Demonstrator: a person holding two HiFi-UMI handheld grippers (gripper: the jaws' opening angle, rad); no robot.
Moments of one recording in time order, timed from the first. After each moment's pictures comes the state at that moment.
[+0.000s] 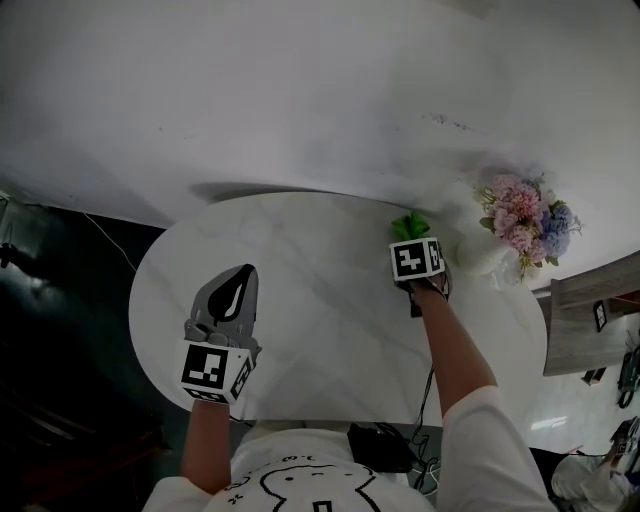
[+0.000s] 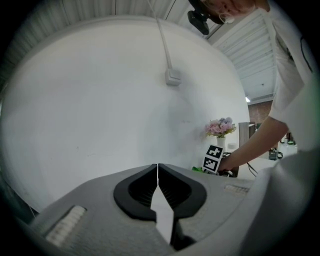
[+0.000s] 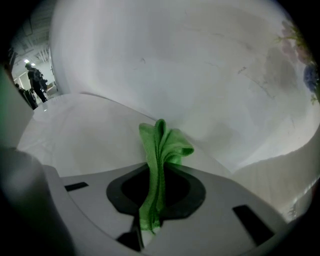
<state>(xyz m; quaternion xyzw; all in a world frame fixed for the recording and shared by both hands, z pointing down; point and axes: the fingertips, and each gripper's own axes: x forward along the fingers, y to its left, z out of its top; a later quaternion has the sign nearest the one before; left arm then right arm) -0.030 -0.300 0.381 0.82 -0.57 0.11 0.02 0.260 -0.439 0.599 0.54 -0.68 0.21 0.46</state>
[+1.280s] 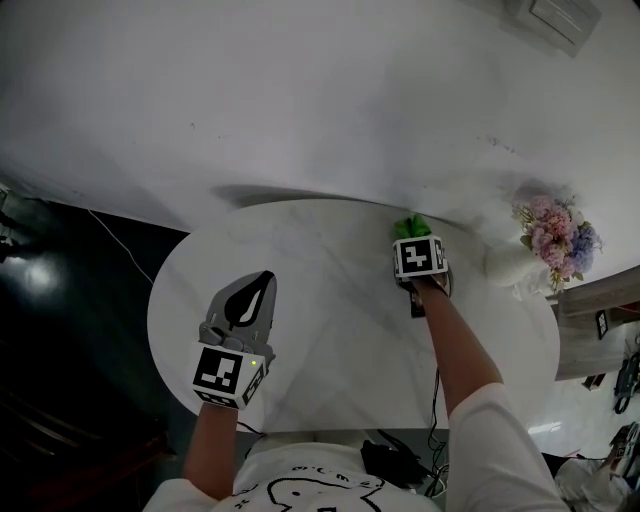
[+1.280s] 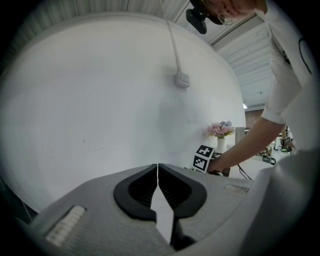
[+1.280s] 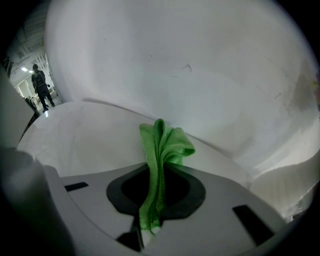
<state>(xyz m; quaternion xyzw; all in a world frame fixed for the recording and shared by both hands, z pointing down) -0.095 -0.304 0.392 0.83 -0.54 0.10 0.04 0.171 -0.452 0.600 0.53 -0.68 0.24 0.45</state>
